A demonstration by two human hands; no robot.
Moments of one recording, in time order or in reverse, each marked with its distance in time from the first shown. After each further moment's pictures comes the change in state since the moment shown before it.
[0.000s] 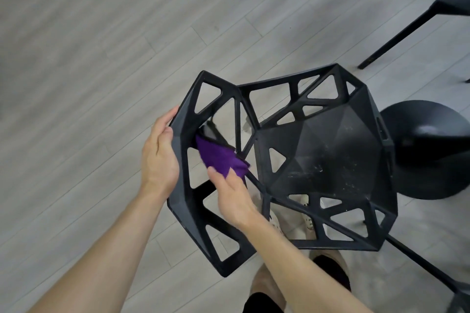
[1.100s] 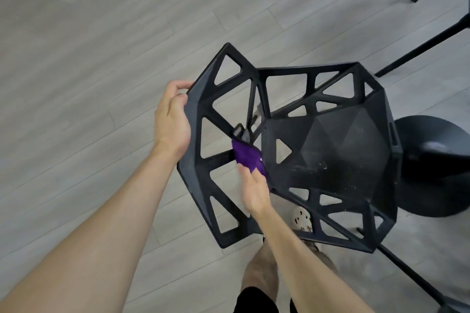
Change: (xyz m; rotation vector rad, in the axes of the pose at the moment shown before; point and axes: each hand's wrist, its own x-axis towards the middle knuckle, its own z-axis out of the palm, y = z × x) left_hand 0.002 -0.002 0.000 -0.094 0.077 -0.070; right_hand -0.006 0.059 -0.008 -0.006 0.126 0.238
